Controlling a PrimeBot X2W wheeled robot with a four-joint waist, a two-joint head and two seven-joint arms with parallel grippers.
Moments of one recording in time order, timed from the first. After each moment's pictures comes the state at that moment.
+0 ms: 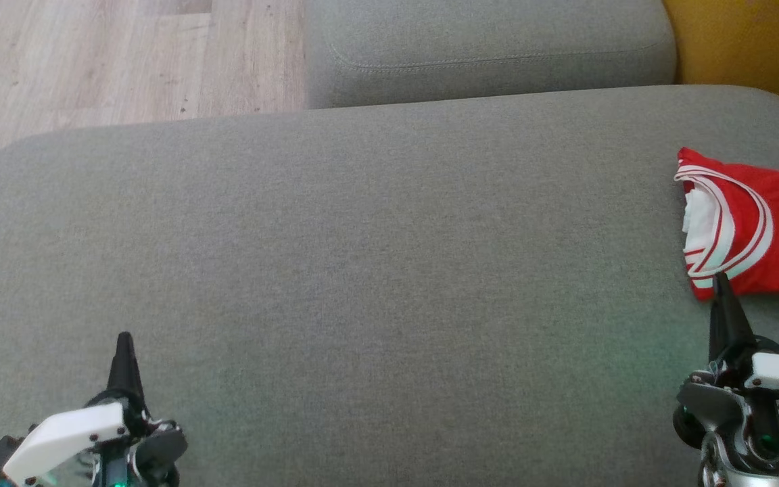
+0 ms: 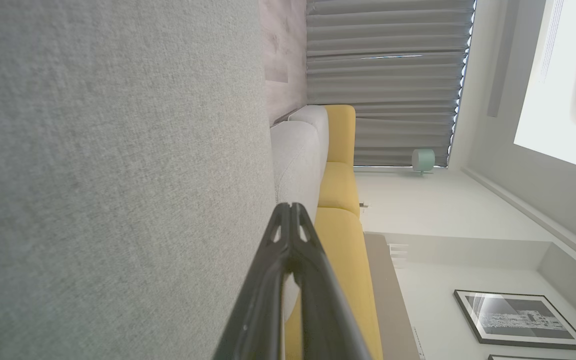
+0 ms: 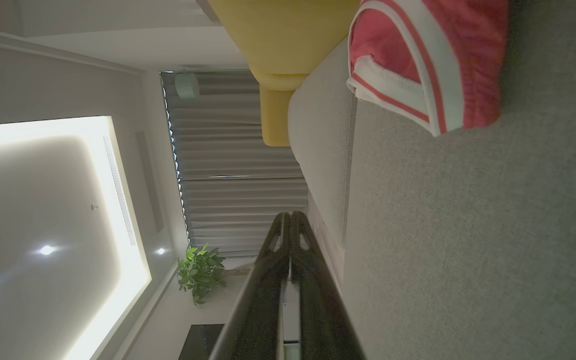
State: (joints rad) left arm -0.06 0.04 0.07 0.28 -1.60 -0.12 0.11; right arm -0.09 -0.05 -0.13 0.29 1.60 0.12 0.11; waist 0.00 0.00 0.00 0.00
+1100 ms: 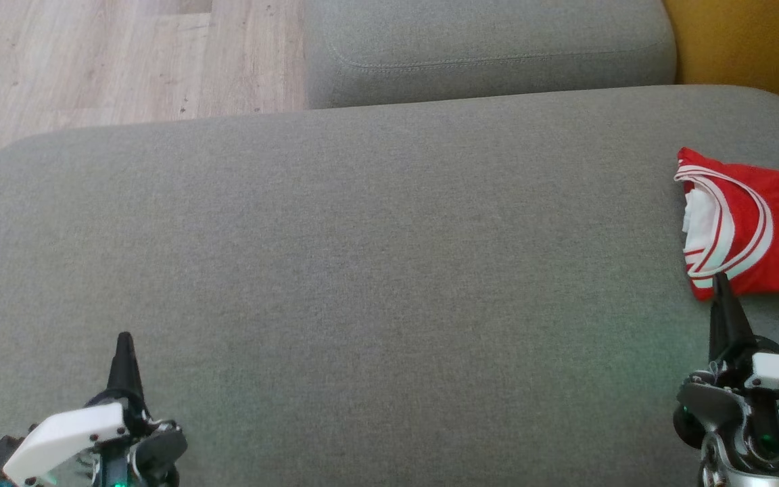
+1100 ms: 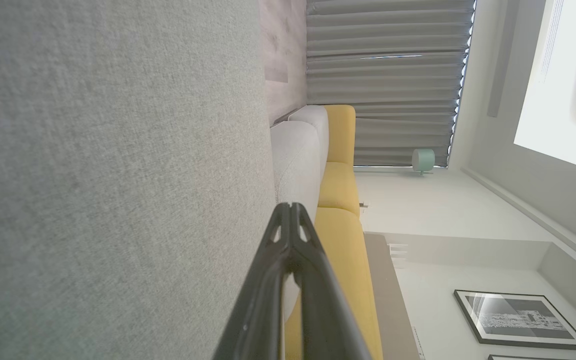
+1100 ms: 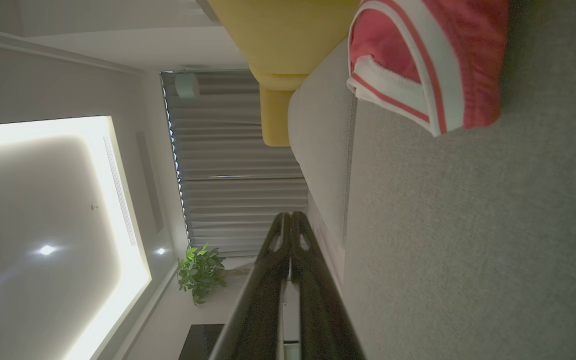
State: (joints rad) left arm -0.06 0.04 0.07 0.28 -1.60 -0.12 0.11; right arm -0.09 -0.05 -0.13 0.29 1.60 0.12 0.11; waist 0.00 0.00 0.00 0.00
